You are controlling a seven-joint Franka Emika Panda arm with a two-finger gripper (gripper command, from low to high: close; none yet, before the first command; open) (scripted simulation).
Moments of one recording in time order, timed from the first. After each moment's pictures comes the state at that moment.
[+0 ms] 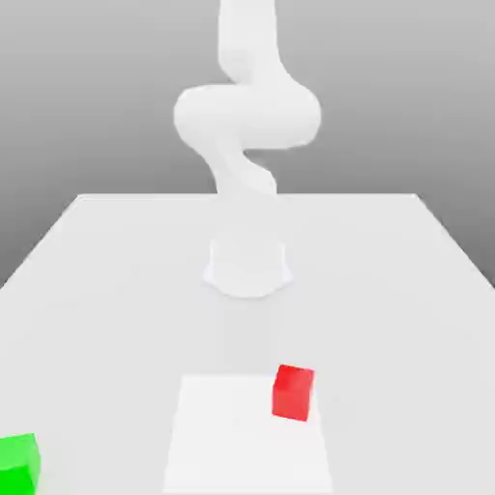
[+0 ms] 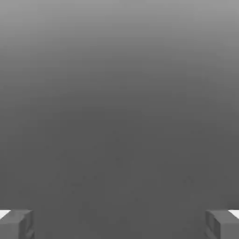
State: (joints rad) arm 0.06 -0.72 -0.05 -2.35 0.02 2.35 0.67
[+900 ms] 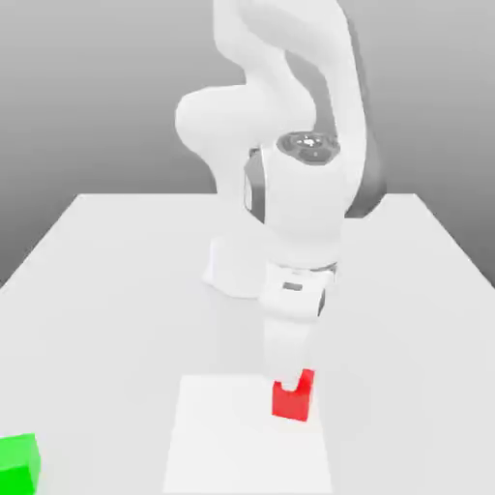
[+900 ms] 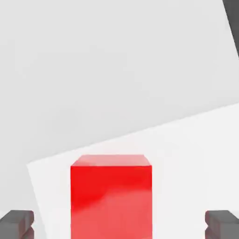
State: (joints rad) arm 0.40 0.06 -0.22 -2.80 0.04 2.87 -0.37
